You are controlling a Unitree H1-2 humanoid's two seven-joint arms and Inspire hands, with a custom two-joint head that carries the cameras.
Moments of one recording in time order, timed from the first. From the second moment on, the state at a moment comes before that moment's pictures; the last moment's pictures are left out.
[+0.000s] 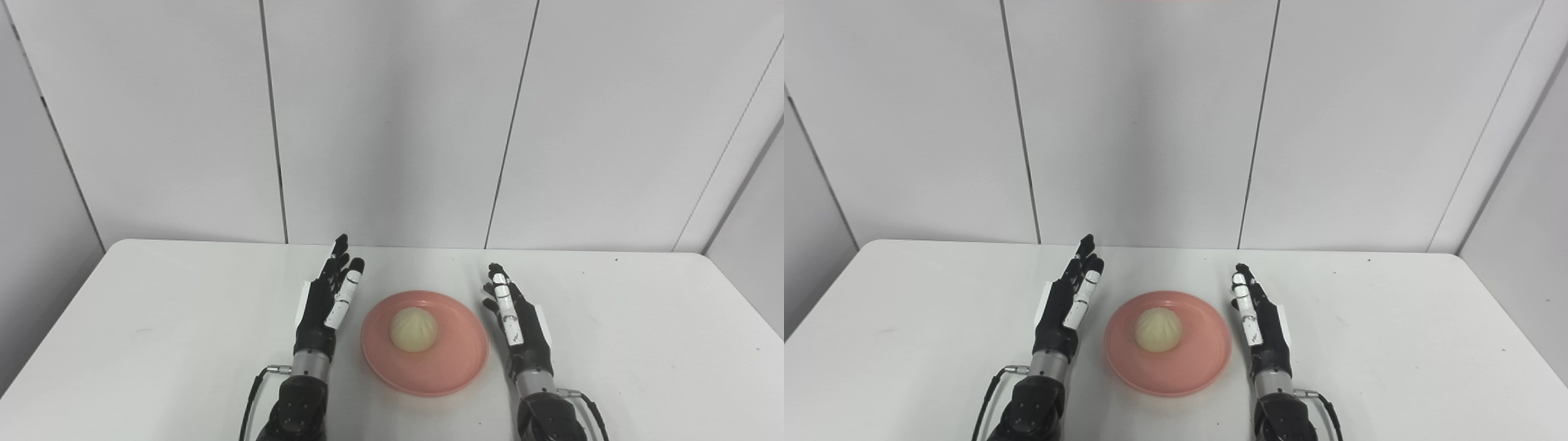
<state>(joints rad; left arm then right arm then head) -0.63 -0.12 -0.02 0.77 0.09 -0.40 0.17 -0.47 -0.04 -0.08 0.41 0.01 -0.08 -0.10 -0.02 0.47</state>
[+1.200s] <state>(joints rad) -0.60 -0.15 0.02 0.70 -0.01 -0.25 0.17 -0.47 -0.05 -0.08 0.41 -0.02 -0.08 -0.10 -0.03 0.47</state>
